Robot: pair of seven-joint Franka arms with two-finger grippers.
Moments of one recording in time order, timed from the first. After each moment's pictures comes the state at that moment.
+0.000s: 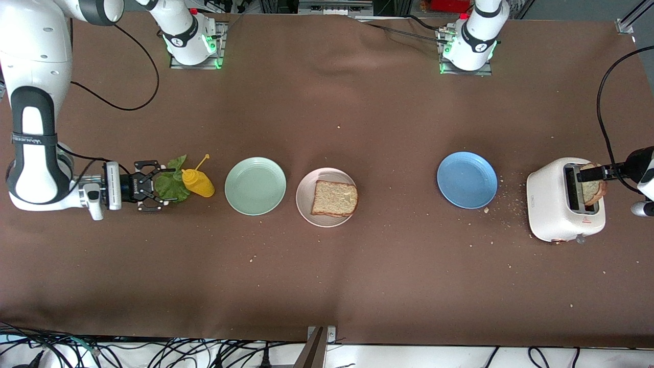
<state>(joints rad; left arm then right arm) 0.06 0.37 0.14 -1.39 0.00 1.55 0.07 0.03 0.72 -0.36 -1.62 1.03 1.46 -2.18</state>
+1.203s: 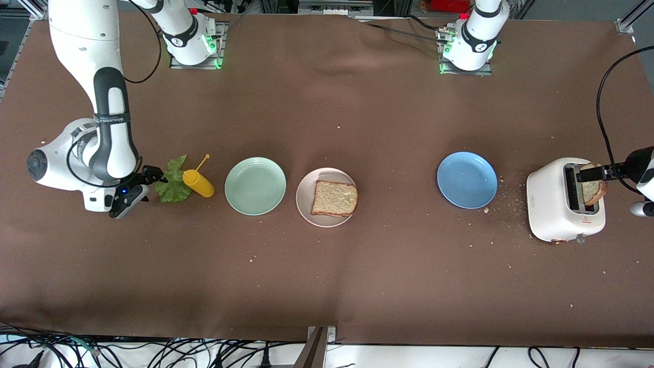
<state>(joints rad) 0.06 0.37 0.14 -1.39 0.00 1.55 0.07 0.55 0.64 -0.69 -1.97 0.74 2.19 -1.28</state>
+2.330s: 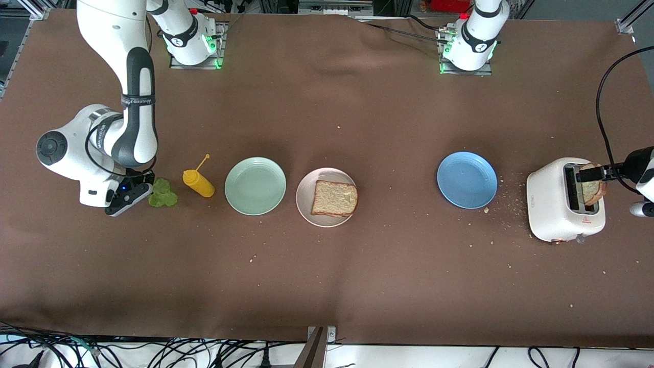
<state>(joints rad) 0.06 0.38 0.14 -1.39 0.00 1.55 0.07 0.93 0.63 -1.02 -1.98 0.63 2.23 -1.10</state>
